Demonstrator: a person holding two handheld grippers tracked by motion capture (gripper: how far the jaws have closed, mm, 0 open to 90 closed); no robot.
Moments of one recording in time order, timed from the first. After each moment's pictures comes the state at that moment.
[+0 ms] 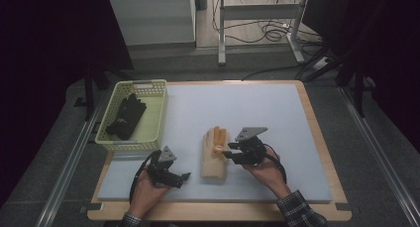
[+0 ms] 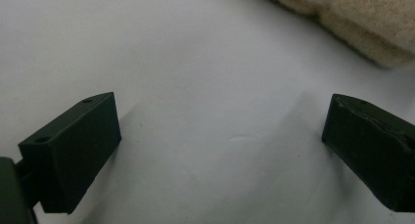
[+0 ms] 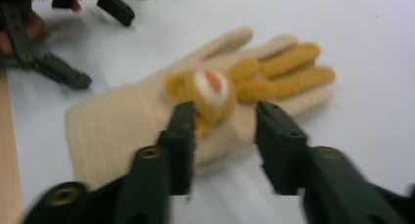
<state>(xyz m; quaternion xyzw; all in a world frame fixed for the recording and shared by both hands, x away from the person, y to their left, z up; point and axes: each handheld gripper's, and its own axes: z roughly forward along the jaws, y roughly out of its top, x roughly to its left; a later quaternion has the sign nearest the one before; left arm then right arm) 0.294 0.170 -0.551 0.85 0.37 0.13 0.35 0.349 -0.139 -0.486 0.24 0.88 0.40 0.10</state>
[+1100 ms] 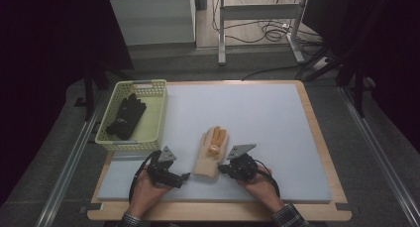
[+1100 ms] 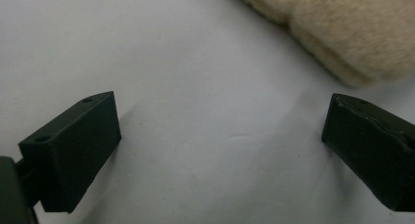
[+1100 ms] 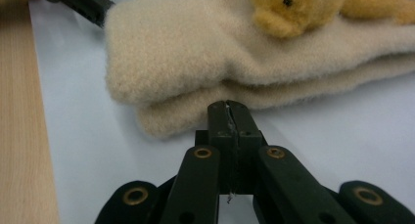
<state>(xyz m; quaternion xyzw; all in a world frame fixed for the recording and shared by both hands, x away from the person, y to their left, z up) 0.293 0.170 -0.551 0.85 0.37 0.13 0.35 0.322 -0.119 -0.531 0.22 0.90 0.38 0.05</state>
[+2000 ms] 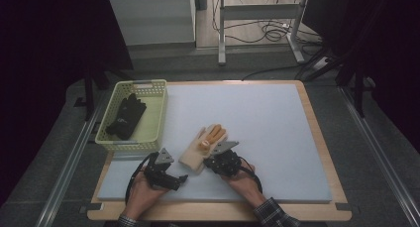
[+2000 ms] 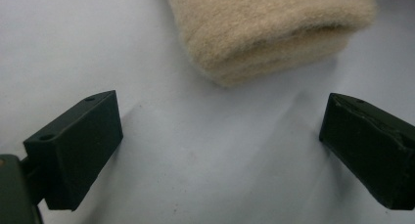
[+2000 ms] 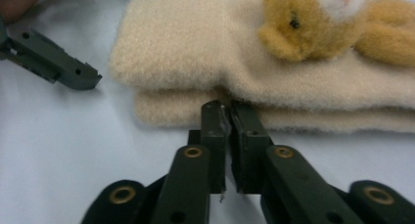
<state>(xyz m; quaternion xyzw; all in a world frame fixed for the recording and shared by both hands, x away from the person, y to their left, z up) 0.287 0.177 -0.551 0.85 0.36 0.12 0.35 0.332 -0.075 -0.536 0.23 0.89 0.39 0.08</state>
